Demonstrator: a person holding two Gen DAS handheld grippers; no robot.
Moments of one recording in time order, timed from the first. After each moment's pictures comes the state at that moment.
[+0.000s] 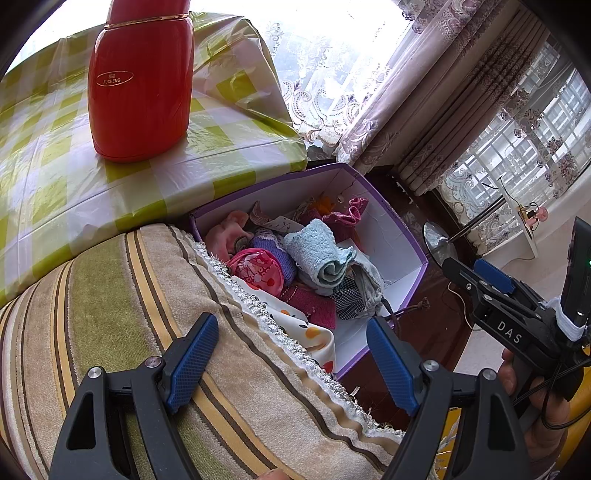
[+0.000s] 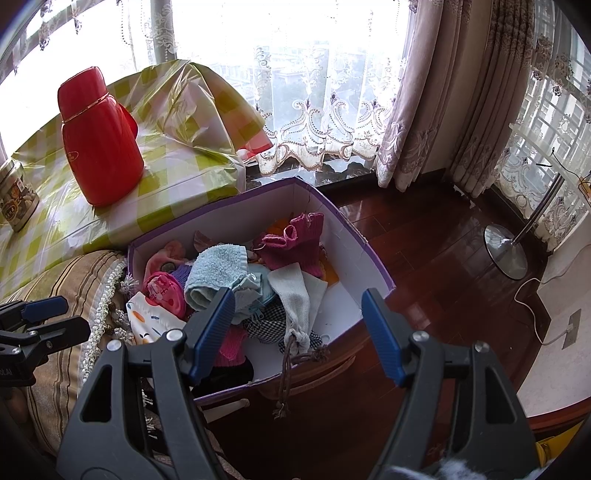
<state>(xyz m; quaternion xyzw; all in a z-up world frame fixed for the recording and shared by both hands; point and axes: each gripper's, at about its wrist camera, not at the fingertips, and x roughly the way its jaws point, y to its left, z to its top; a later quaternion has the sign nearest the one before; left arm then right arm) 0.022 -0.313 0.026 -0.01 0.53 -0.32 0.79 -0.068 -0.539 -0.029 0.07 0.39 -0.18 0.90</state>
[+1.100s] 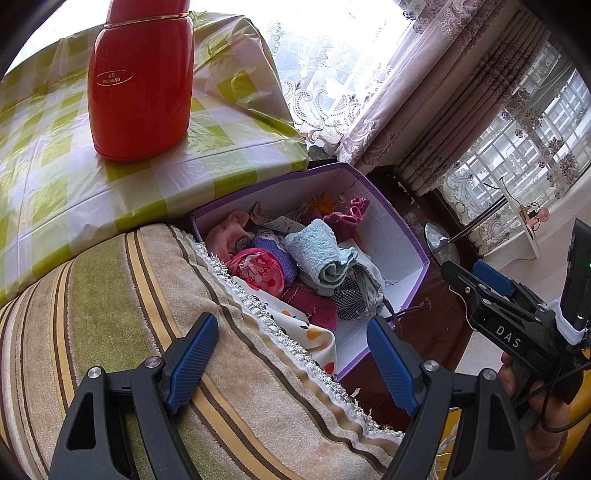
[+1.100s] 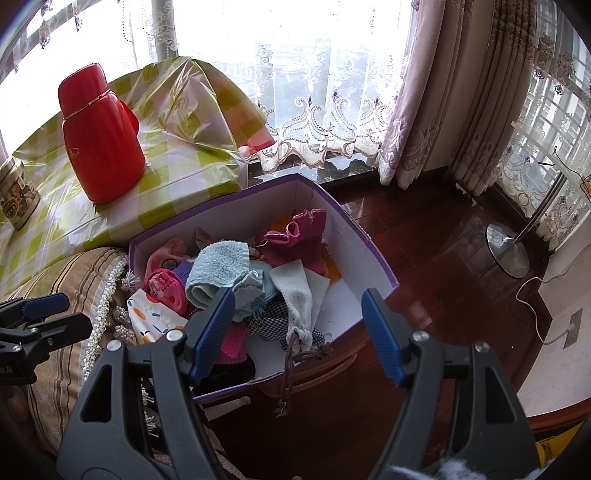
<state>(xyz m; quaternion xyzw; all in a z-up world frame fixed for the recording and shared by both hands) 0.022 -0.312 0.025 -0.01 0.53 -0.32 0.79 -0.066 -0.538 -0.033 0.07 0.39 -0.17 0.90</state>
